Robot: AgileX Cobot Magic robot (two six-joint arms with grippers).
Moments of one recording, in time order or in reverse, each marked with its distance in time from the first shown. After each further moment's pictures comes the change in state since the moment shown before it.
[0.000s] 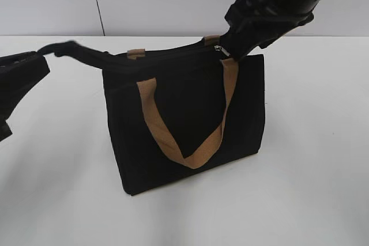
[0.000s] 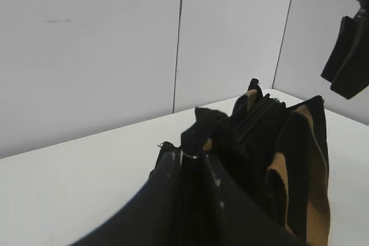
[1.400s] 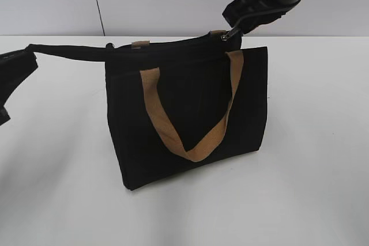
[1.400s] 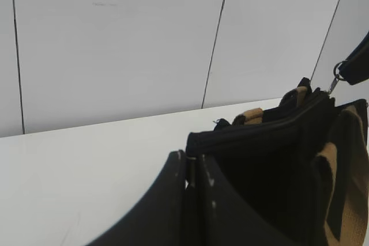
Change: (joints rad) left arm -0.005 0.003 0.000 -0.142 0.071 0.016; right arm 0.006 0.030 0.004 -0.192 -0.188 -0.003
